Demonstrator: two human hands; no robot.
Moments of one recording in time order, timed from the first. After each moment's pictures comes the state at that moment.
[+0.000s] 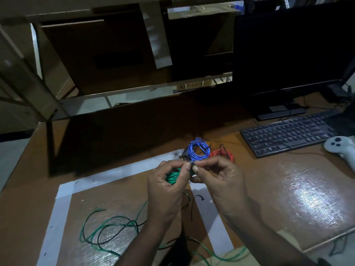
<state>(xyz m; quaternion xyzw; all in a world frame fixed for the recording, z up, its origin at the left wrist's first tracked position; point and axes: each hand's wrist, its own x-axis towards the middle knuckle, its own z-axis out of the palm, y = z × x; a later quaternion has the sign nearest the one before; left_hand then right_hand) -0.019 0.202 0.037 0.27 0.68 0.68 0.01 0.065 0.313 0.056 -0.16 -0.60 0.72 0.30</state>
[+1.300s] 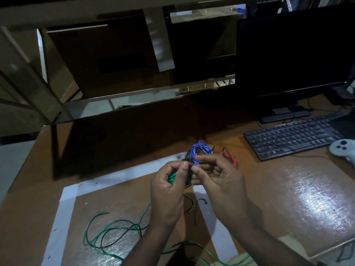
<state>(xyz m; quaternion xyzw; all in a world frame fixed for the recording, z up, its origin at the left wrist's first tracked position) -0.013 0.205 0.051 0.23 0.67 0.71 0.05 0.063 0.303 0.068 -0.16 -0.69 0.63 0.32</state>
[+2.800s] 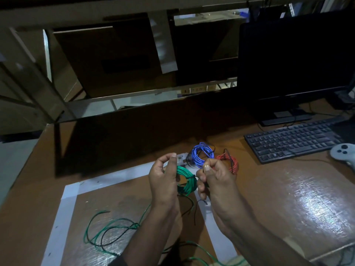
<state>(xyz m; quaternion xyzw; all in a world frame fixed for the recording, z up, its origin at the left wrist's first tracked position) -0.041 0.227 0.033 0.00 0.61 0.78 0.11 0.051 0.299 0.062 -0.22 -0.55 0.77 0.22</state>
